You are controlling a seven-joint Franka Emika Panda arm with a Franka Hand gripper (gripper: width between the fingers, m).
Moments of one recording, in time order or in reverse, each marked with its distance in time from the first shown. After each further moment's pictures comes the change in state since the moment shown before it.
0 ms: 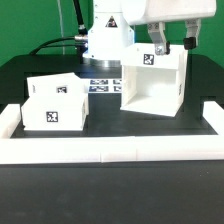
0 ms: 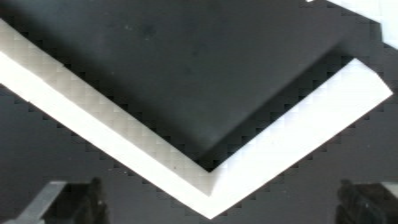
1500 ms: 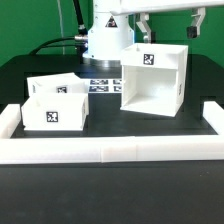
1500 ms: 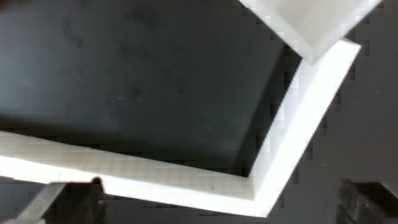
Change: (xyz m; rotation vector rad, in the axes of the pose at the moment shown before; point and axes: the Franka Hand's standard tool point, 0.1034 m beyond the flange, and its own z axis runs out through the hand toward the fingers) arm -0.019 -0.017 -0.017 -0.010 -0.004 0.521
